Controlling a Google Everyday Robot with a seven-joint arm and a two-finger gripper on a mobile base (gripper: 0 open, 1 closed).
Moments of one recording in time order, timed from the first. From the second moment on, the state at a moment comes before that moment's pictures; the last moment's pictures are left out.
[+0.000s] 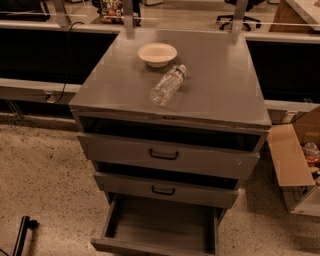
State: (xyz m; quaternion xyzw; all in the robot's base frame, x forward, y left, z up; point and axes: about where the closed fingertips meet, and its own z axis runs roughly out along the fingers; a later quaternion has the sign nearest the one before) arm 0.319 -0.147 0.148 -0.53 0.68 0.26 0.44
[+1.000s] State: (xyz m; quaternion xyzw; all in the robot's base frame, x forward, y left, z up) arm 0.377 -0.122 0.144 -0.50 0.68 0.23 0.49
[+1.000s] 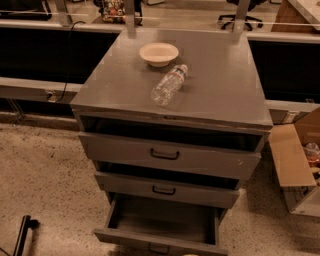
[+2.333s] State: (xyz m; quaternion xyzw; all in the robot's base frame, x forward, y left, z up) arm 0.461 -0.108 0.141 -0.49 0.66 0.22 0.52
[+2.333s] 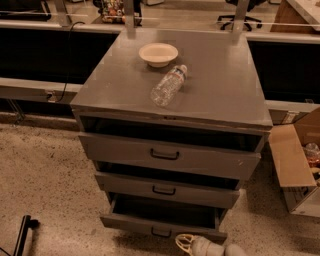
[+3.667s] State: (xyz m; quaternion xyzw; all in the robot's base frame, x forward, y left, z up) arm 0.534 -0.126 0.129 -0.46 0.67 0.18 0.54
